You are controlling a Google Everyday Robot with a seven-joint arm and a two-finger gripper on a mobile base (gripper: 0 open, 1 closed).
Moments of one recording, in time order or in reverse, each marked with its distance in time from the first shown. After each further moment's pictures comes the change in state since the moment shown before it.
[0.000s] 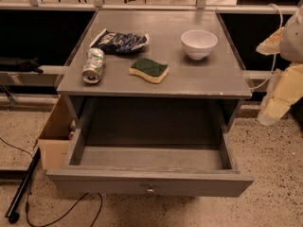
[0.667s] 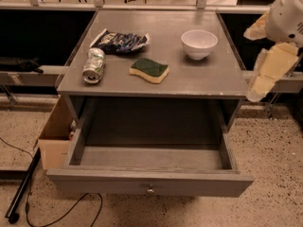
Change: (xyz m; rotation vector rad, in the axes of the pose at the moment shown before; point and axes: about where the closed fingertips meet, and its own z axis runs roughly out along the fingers) arm -0.024 -0.043 0.009 -0.015 -0.040 -0.046
